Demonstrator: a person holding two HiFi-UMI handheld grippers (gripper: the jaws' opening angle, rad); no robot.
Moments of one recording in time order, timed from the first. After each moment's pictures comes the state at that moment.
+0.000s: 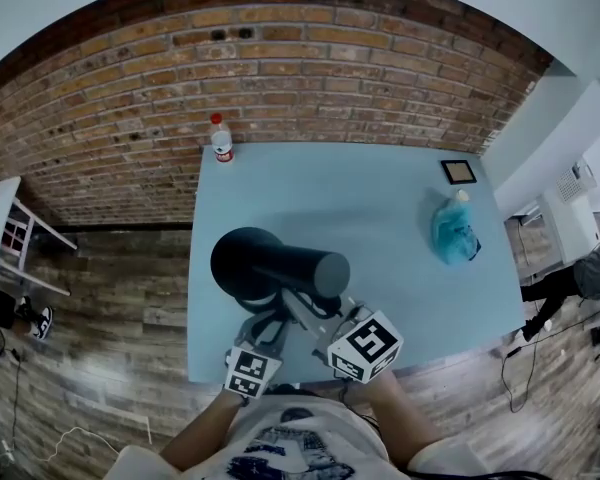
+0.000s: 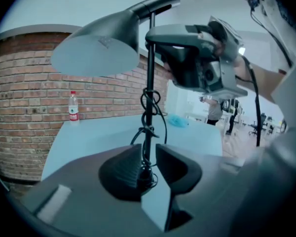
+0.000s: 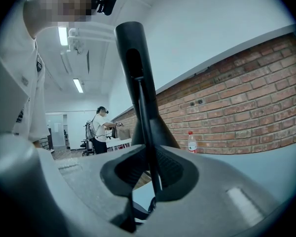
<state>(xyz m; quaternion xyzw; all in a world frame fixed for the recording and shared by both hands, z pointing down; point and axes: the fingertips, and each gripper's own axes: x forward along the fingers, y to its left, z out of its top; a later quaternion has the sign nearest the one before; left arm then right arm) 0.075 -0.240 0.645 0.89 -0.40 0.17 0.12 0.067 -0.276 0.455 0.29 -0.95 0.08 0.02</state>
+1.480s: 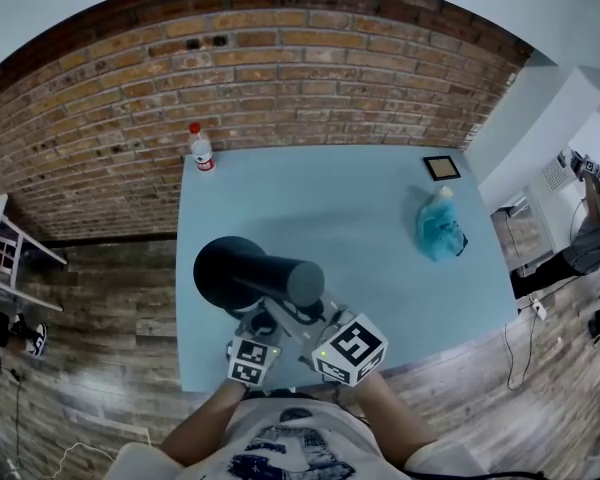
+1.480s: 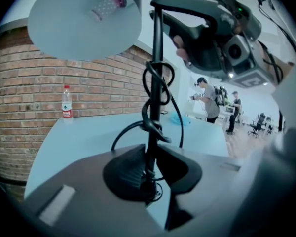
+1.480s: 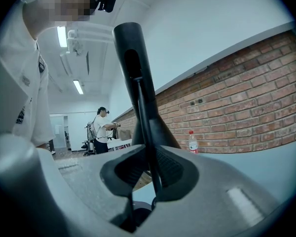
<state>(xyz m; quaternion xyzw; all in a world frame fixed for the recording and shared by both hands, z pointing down) 0.101 -0.274 0.668 0.89 -0.39 0.18 0.13 0.068 -0.274 0.457 0.28 -0.96 0.08 0.02</state>
